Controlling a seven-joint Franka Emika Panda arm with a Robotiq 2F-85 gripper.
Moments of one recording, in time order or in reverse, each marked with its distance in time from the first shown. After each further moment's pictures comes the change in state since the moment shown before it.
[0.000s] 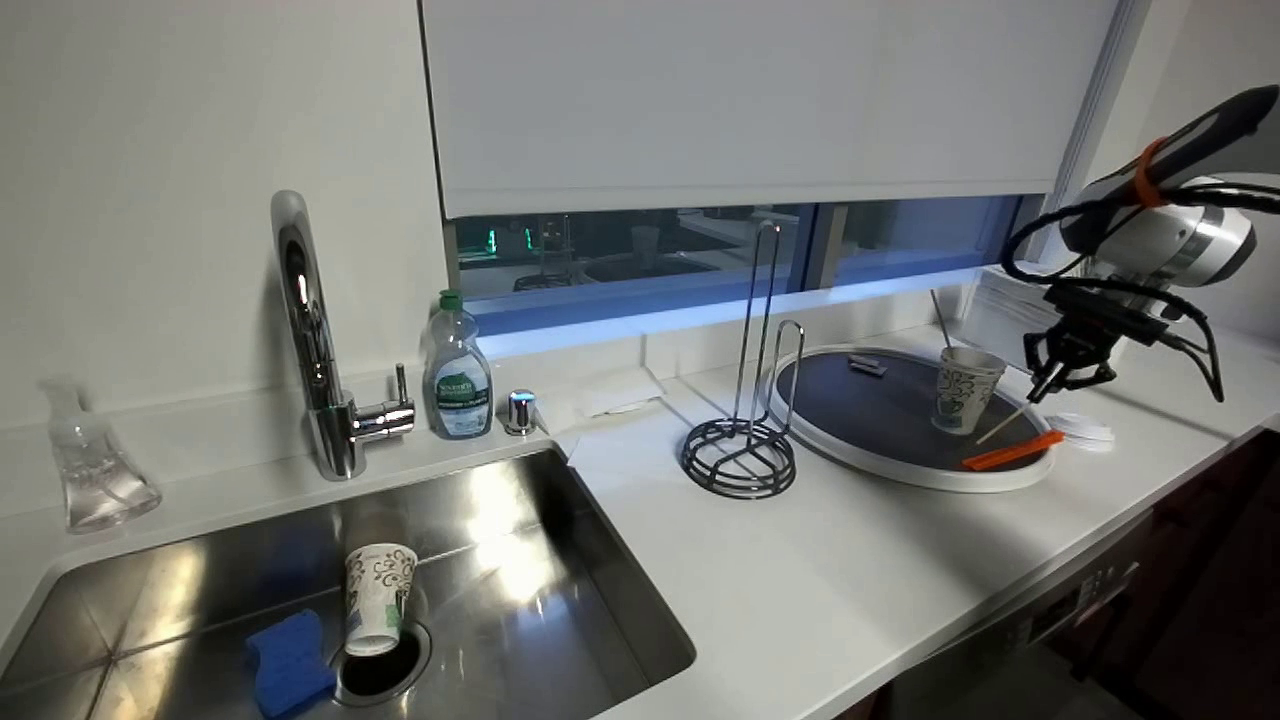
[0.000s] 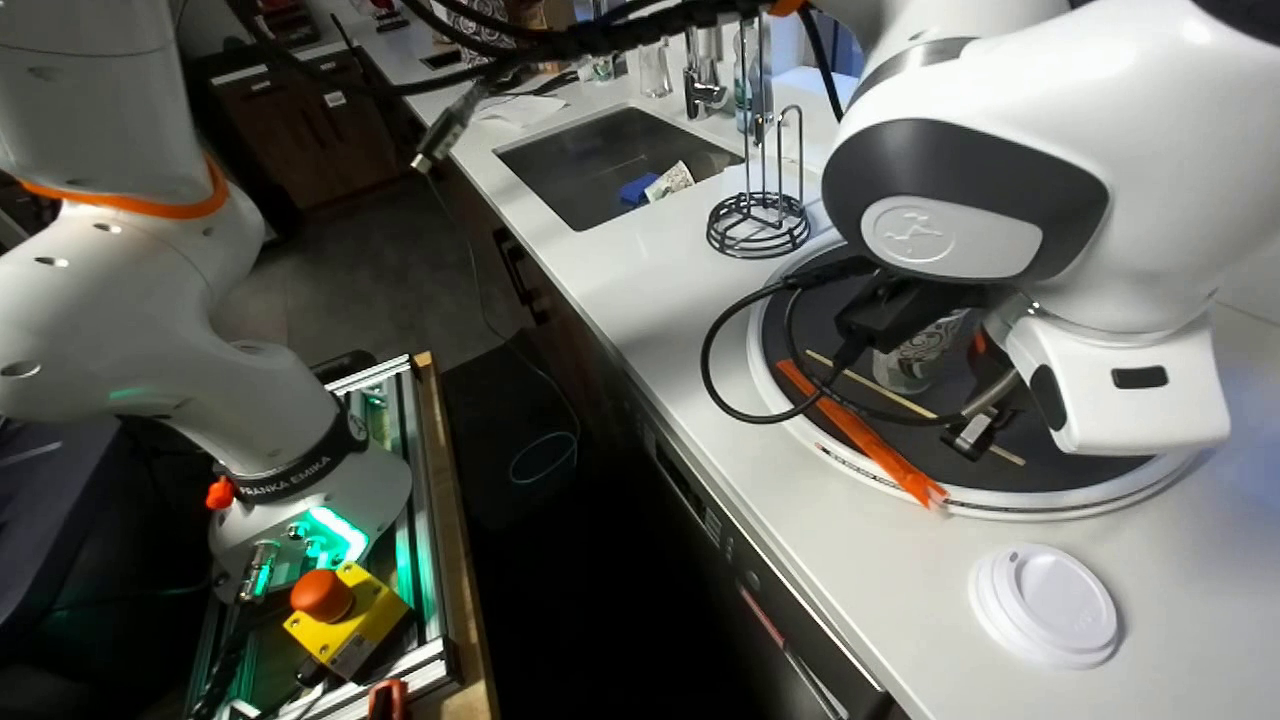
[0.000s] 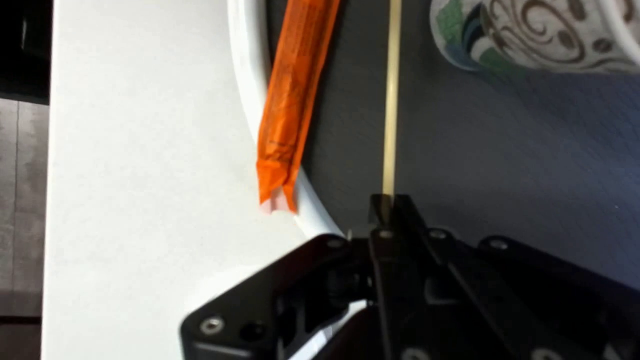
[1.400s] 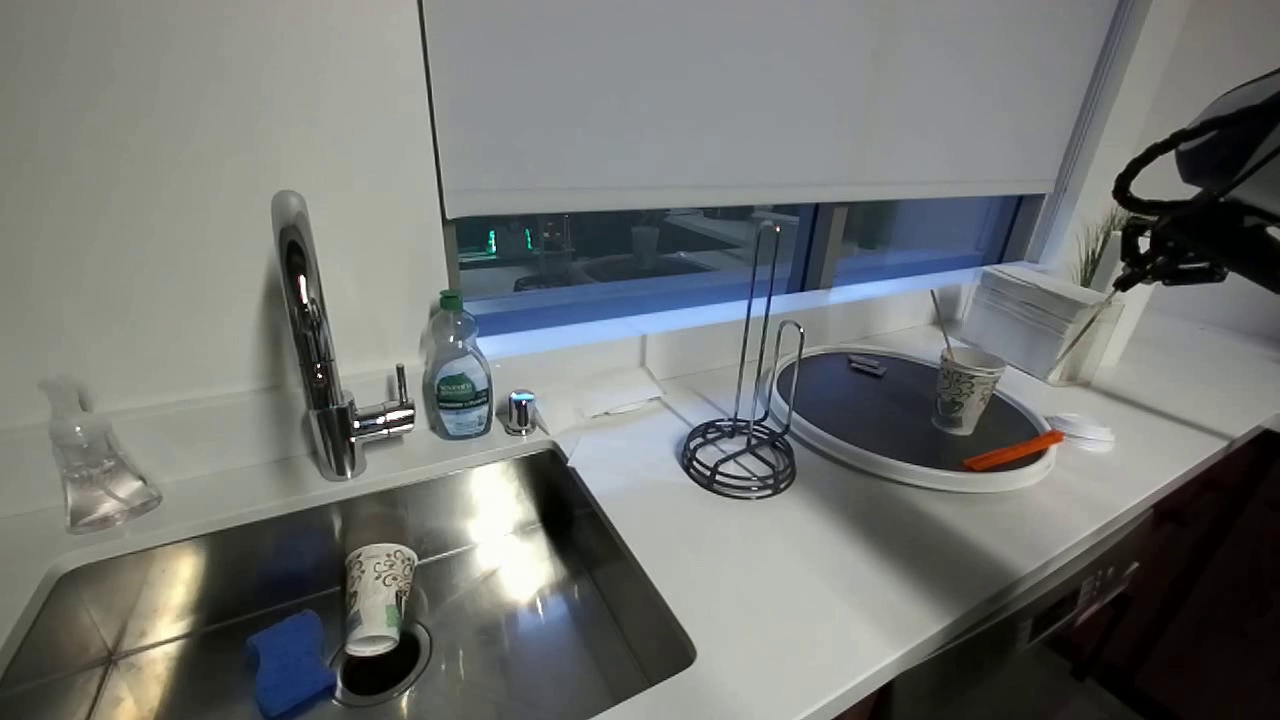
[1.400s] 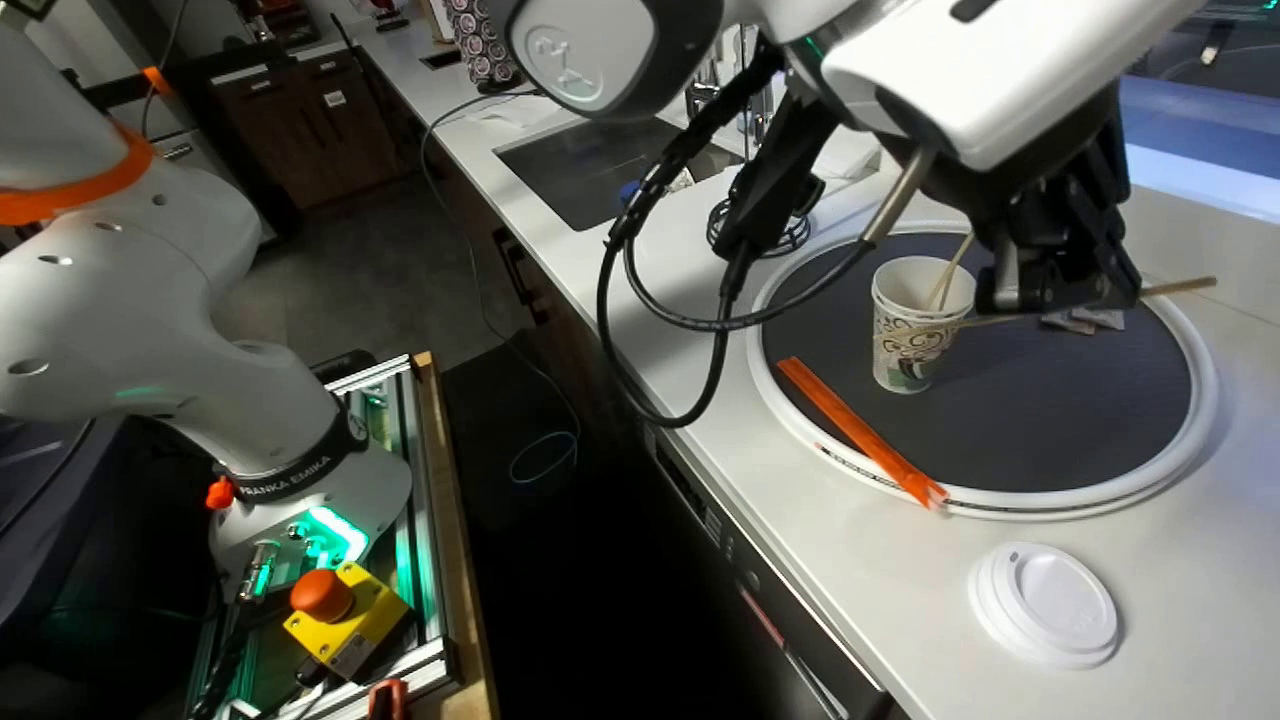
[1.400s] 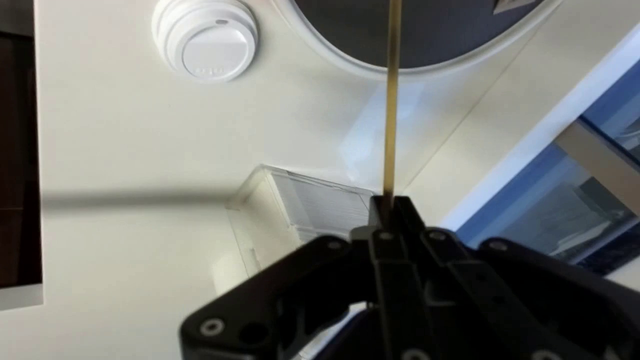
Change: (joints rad) arm 0.040 -0.529 -0.002 -0.489 -0.044 0.667 -0.265
